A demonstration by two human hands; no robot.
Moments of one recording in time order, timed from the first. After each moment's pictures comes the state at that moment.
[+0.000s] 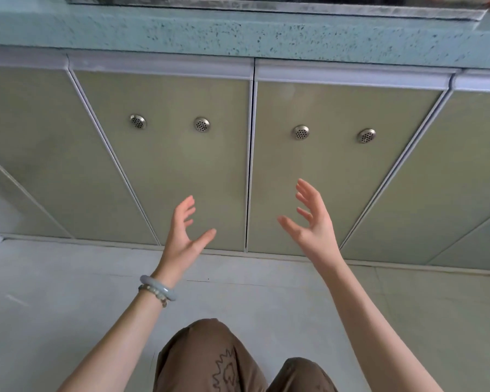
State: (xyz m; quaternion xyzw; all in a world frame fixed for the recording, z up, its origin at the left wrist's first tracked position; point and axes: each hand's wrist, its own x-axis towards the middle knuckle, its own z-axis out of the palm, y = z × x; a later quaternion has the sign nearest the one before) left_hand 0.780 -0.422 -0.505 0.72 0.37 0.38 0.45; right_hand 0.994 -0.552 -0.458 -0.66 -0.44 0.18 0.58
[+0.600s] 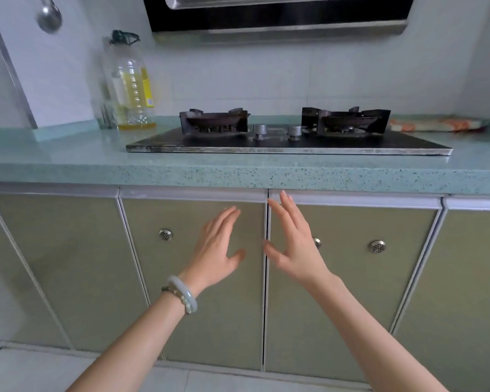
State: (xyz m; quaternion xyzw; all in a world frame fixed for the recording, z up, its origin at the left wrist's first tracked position) left_hand 0.851 -0.318 -0.358 0.90 0.23 0.37 0.05; right_hand 1.007 -0.439 -0.330 -0.62 -0.65 -0.09 0.43
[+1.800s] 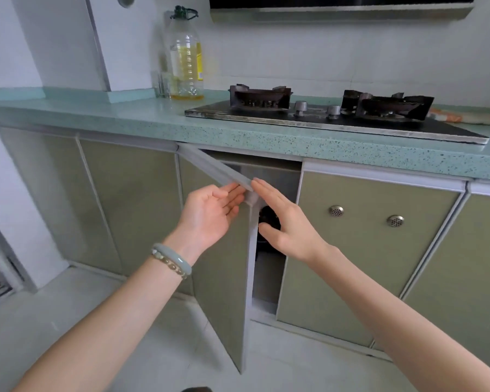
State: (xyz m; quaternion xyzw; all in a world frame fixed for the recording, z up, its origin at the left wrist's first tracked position) left_hand 0.755 -0.424 -0.301 0.38 0.23 0.45 0.78; right_hand 0.913 -0.500 -0.309 -0.51 -0.76 0.07 0.39
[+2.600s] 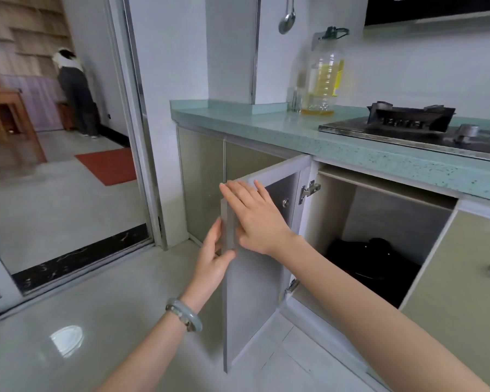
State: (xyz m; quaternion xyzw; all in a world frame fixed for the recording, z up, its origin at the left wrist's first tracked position) left_hand 0.571 -0.464 -0.393 0.55 0.49 0.59 0.33; right_hand 0.694 -0.419 -0.303 -0.34 -0.91 -0.15 0.20
